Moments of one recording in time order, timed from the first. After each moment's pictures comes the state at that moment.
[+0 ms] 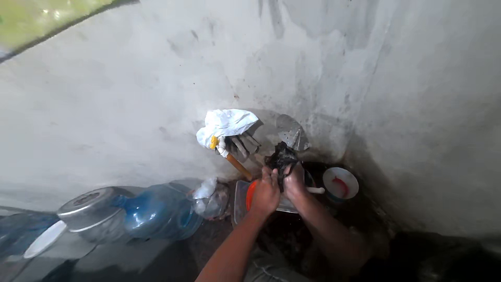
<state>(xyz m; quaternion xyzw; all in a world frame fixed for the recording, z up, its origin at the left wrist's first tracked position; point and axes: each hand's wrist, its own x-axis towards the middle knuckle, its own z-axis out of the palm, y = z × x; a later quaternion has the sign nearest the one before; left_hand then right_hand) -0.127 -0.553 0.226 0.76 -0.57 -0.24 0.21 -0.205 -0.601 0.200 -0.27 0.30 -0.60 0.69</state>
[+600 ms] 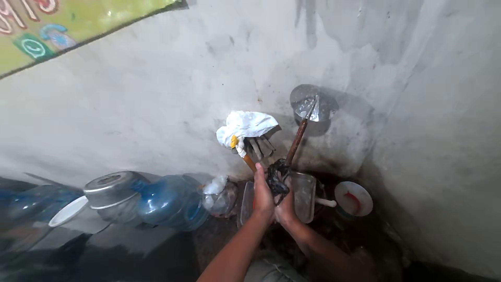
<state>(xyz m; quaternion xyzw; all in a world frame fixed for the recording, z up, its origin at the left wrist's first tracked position) -0.107 -0.555 0.212 0.58 -0.27 -0.40 0.65 -0.153 -0.557 0.167 -0.42 0.30 -0.59 0.62</state>
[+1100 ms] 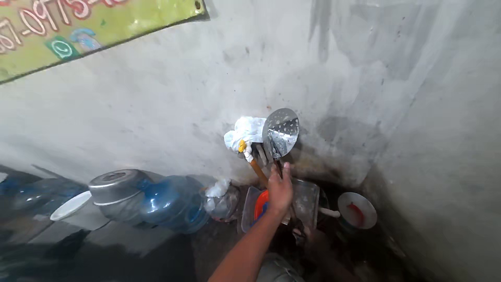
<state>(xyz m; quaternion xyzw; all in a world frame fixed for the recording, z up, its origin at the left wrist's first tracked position) -0.123 -0.576 0.230 0.66 -0.41 -0.26 0.57 -0.258 -0.535 0.032 -0.80 0.47 -0.21 0.30</state>
